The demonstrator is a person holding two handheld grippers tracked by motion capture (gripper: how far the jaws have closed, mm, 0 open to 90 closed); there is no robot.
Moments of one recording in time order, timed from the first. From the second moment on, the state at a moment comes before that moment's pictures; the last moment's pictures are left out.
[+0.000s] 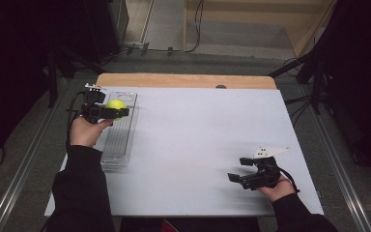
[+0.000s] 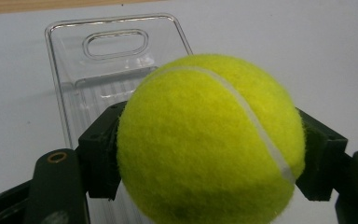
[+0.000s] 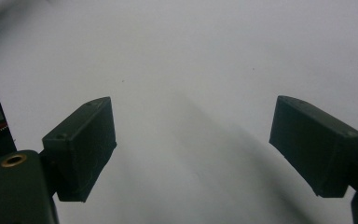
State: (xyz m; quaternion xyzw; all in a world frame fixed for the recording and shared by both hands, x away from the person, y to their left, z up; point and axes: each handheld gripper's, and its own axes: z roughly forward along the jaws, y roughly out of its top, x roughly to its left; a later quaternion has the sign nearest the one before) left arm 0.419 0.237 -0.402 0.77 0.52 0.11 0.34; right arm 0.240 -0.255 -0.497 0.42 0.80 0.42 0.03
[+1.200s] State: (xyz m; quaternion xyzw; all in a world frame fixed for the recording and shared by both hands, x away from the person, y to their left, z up) left arm 0.428 0.240 -0.429 0.77 0.54 0.09 0.32; right arm 0.240 -0.255 -0.498 0.42 0.80 0.42 0.03
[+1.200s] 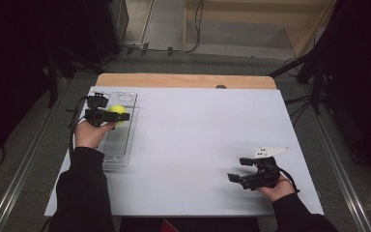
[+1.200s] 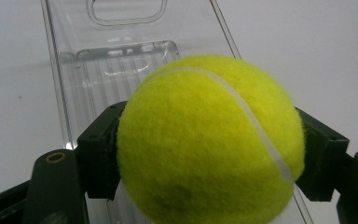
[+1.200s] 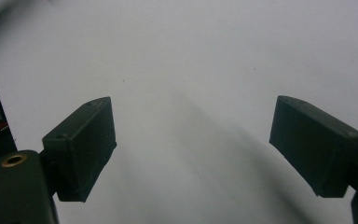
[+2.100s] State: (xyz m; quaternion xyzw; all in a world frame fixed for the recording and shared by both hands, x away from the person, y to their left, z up) left arm 0.429 0.239 -0.434 0.77 0.54 0.09 0.31; right arm 0.240 -0.255 -0.497 0.42 0.80 0.42 0.02
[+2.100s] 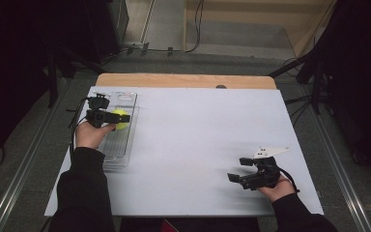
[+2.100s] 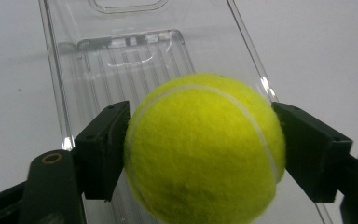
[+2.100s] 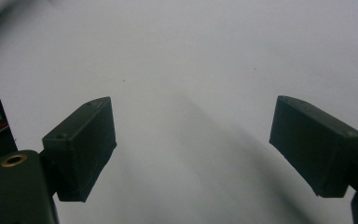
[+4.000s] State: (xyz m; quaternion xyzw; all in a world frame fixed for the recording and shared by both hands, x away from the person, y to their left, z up) left arm 0.388 0.192 -0.409 0.81 0.45 0.02 0.37; right arm 0.239 -0.256 -0.497 0.42 0.80 0.42 0.03
